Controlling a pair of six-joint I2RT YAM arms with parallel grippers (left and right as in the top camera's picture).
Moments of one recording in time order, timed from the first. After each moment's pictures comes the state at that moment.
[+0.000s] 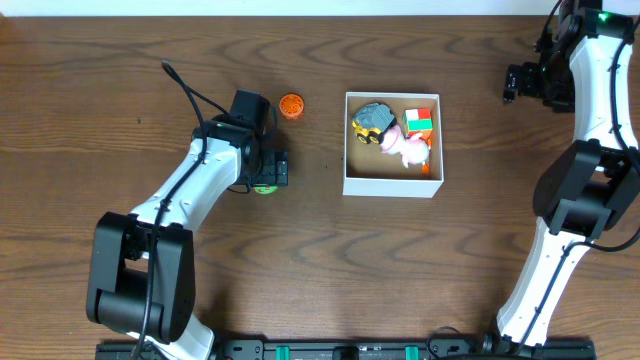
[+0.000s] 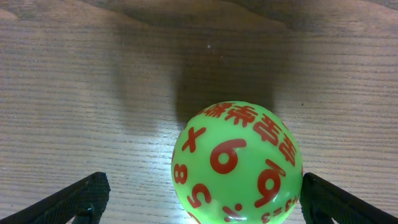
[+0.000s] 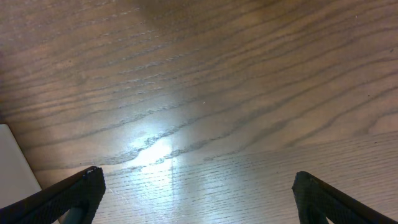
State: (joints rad) left arm -0.25 1.76 1.16 -0.77 -0.04 -0.28; right arm -0.23 2.37 2.29 -1.36 0.02 0.02
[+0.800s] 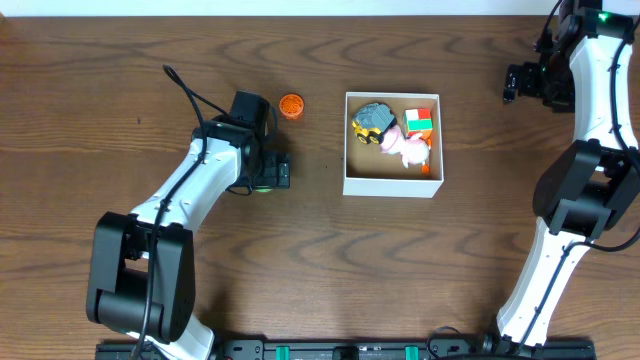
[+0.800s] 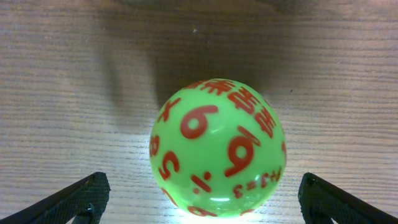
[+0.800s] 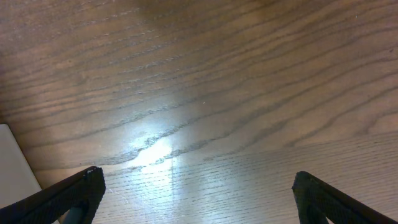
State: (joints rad) left arm -0.25 1.76 1.16 -0.79 0.01 -0.28; right arm -0.23 2.37 2.29 -1.36 0.02 0.02
